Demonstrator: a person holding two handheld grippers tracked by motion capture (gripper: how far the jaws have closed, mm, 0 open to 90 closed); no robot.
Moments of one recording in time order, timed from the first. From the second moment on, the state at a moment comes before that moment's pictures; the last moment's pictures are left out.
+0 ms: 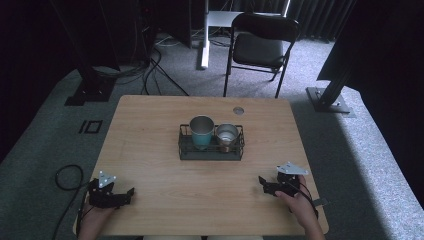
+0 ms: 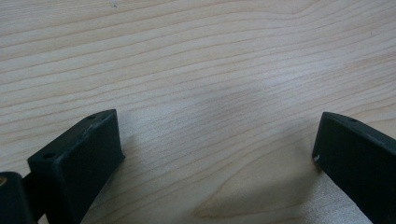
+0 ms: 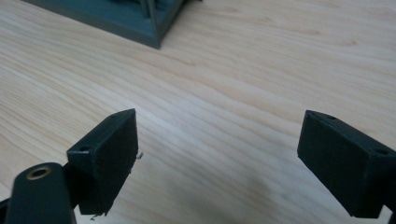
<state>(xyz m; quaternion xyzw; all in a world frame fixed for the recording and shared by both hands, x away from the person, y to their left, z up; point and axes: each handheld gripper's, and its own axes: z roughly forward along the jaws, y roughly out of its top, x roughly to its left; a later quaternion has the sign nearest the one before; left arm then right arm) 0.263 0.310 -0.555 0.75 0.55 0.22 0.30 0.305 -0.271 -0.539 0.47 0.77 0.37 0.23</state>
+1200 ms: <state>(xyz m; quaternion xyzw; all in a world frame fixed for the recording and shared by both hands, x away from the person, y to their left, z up) 0.263 0.310 -0.555 0.75 0.55 0.22 0.30 0.294 -0.304 -0.557 0.58 0.71 0.31 0.25</state>
